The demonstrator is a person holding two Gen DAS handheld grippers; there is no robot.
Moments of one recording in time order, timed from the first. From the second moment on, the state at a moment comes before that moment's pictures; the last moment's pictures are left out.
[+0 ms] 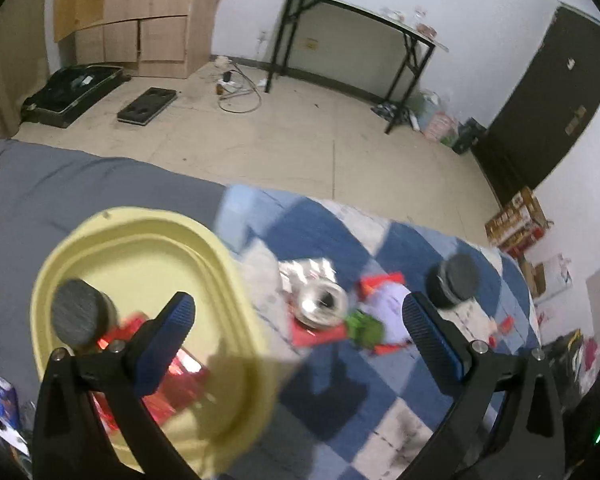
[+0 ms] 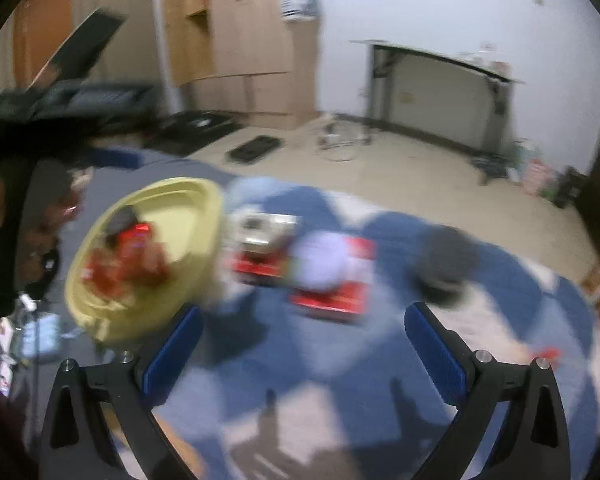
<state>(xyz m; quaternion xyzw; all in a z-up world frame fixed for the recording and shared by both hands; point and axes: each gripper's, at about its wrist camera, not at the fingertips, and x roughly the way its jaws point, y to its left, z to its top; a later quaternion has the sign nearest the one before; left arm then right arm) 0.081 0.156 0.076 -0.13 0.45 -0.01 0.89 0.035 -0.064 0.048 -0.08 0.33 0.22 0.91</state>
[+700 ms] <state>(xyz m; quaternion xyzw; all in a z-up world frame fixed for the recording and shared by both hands) 0.116 0.115 0.005 0.00 0.49 -0.03 0.87 0.074 -0.216 -0.041 0.00 0.36 0.11 0.93</state>
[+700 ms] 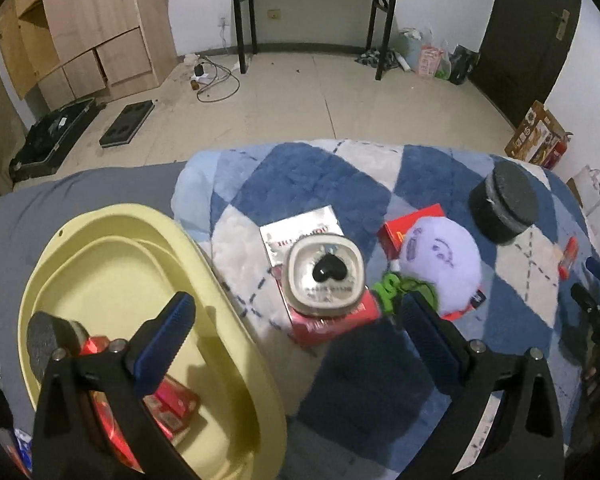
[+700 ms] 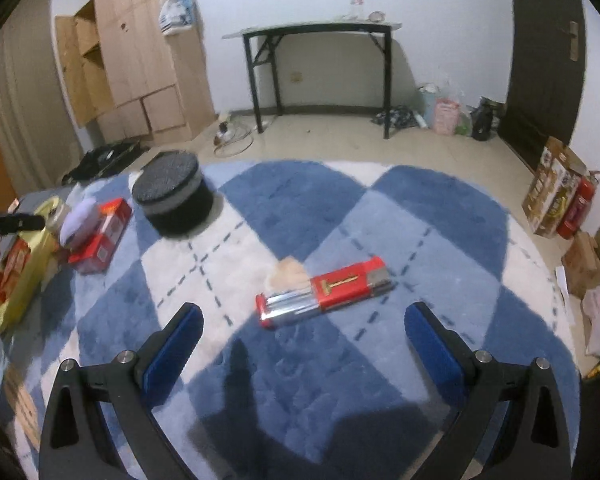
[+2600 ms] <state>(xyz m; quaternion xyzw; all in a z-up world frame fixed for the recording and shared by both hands) 0.090 0.191 0.067 -0.06 0.44 -0.02 0.89 0.063 -0.133 0.023 -0.08 0.30 0.15 0.94</state>
